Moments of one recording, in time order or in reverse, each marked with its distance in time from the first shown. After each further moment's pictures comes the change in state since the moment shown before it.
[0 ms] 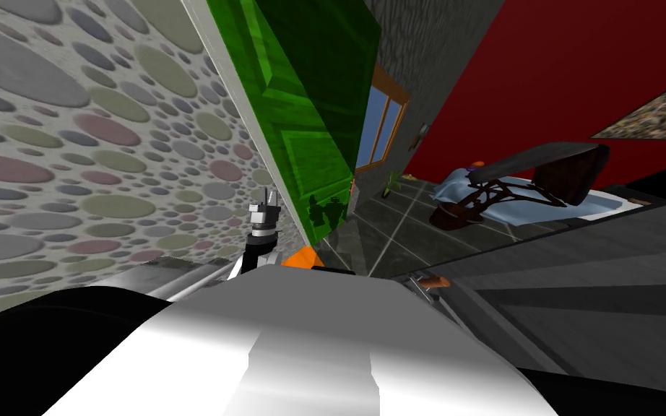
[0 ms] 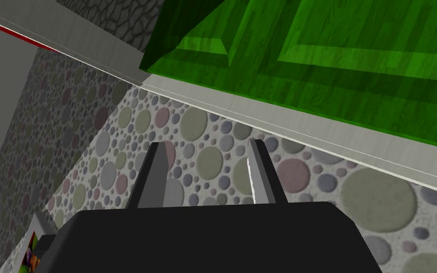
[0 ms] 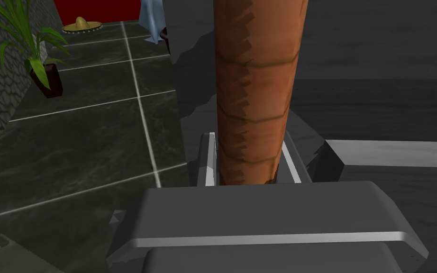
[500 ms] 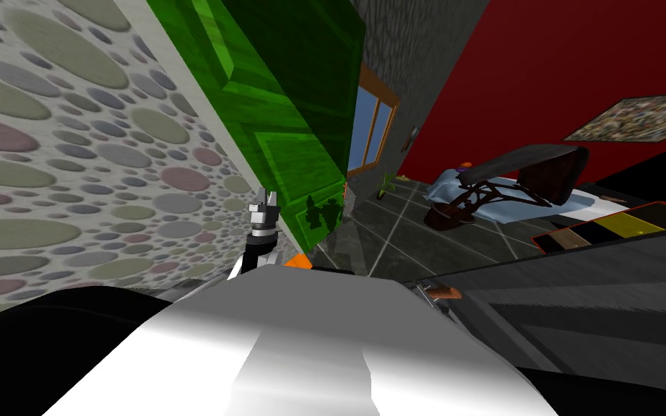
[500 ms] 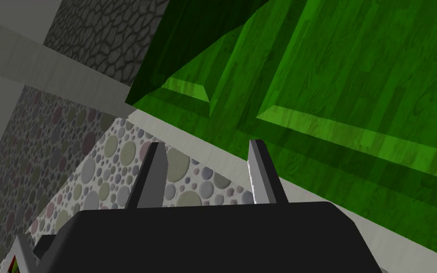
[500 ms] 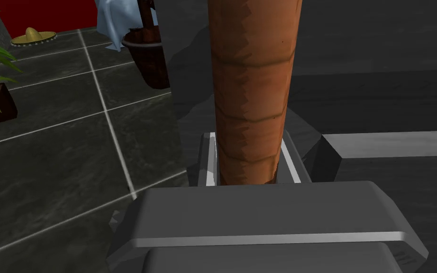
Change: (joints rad) arm 0.023 0.023 -0.055 -0.013 -0.045 -0.009 0.003
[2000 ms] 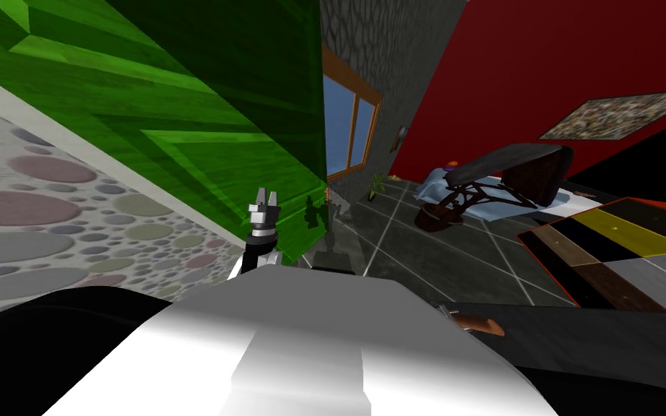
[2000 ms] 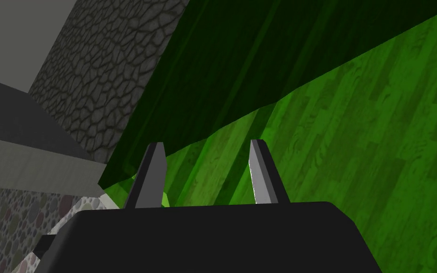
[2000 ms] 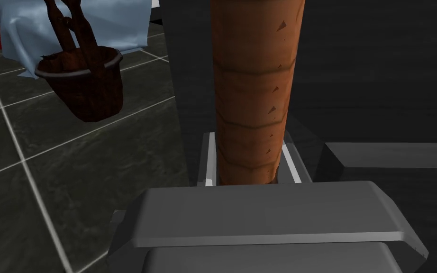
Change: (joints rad) arm 0.023 -0.043 -0.100 0.033 -0.119 -0.040 0.000
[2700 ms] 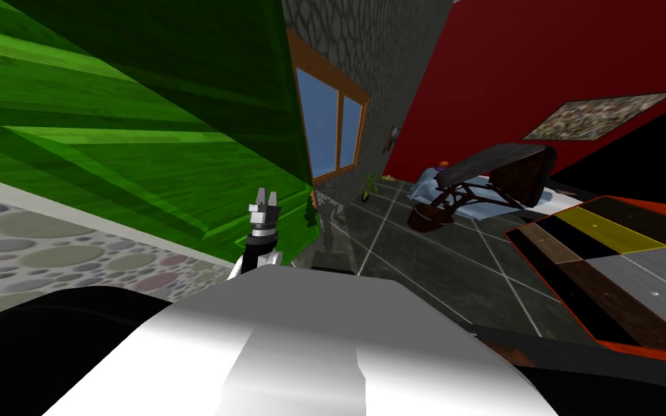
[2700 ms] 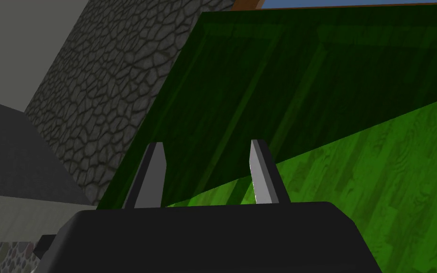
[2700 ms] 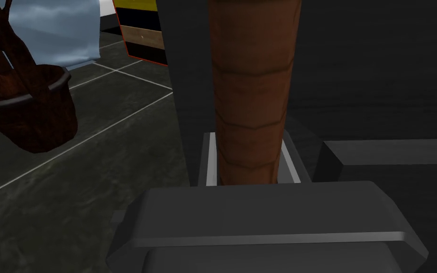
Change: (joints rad) arm 0.029 0.023 -0.059 -0.006 -0.067 -0.034 0.001
